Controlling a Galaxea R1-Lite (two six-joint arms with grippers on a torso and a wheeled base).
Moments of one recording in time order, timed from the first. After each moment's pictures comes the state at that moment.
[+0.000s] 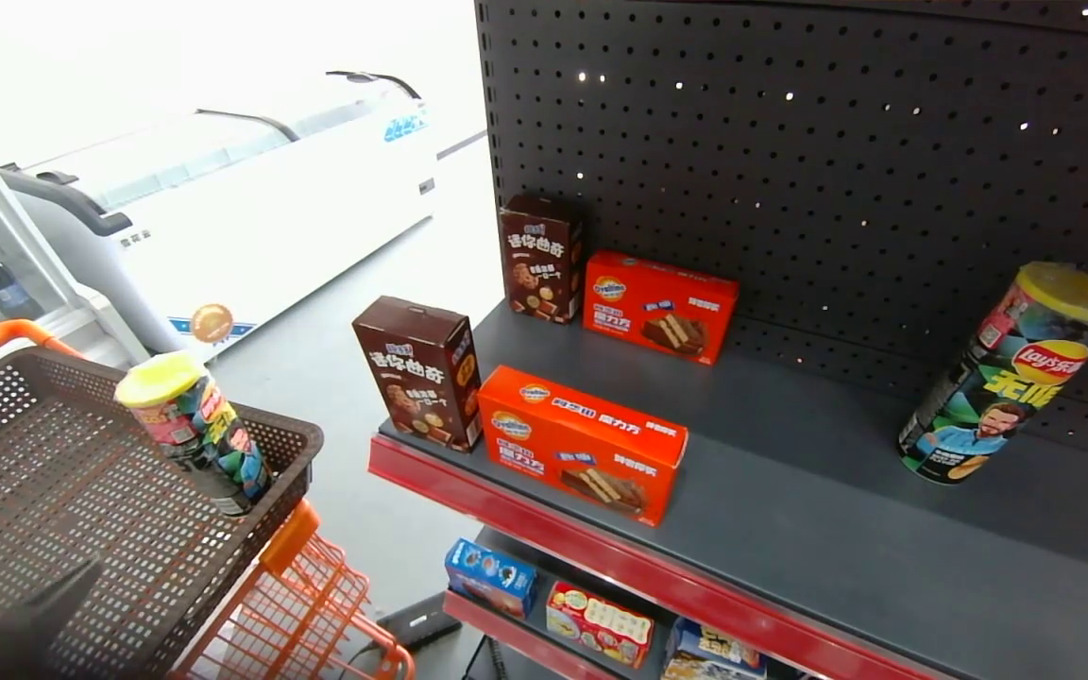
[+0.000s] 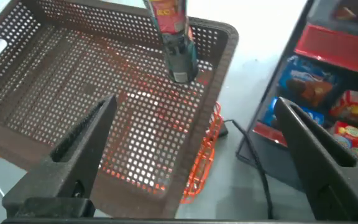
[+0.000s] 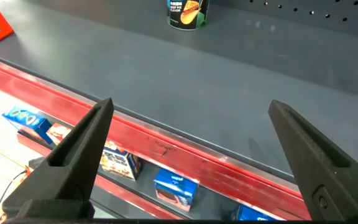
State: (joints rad) left arm 0.11 0.84 -0.34 -0.22 0.05 0.11; right arm 0.00 0.01 0.00 0.00 -0.01 0.00
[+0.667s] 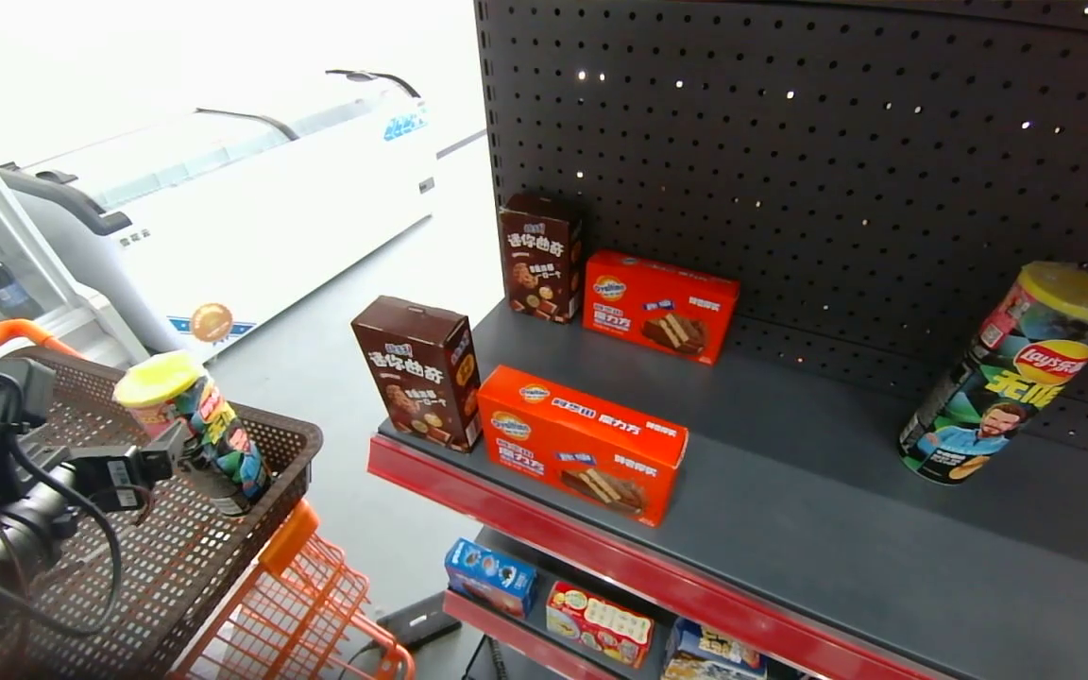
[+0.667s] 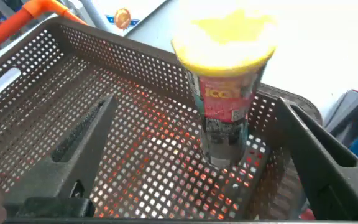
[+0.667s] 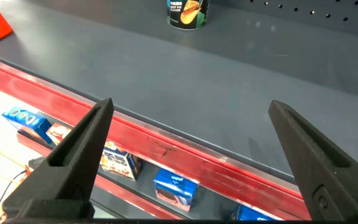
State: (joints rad) left arm 0.22 1.66 -0.26 -1.29 0.11 0.10; right arm 0.00 0.01 0.00 0.00 -0.01 0.00
